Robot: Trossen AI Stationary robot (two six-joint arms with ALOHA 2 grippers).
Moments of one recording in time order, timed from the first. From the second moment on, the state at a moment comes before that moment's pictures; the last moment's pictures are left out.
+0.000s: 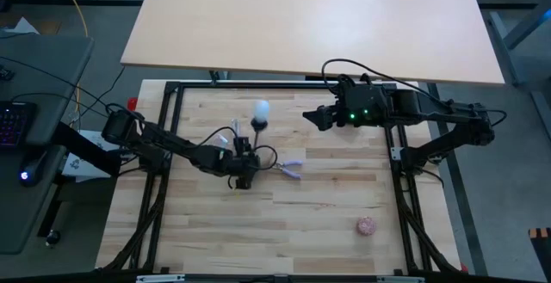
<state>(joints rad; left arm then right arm) -0.16 1.64 0.80 -0.20 -0.51 0.03 -0.01 1.30 1.49 -0.79 0.33 0.97</state>
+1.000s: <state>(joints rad) -0.23 1.56 0.90 -0.42 -0.33 -0.01 -0.01 1.30 1.49 -0.80 0.33 0.96</state>
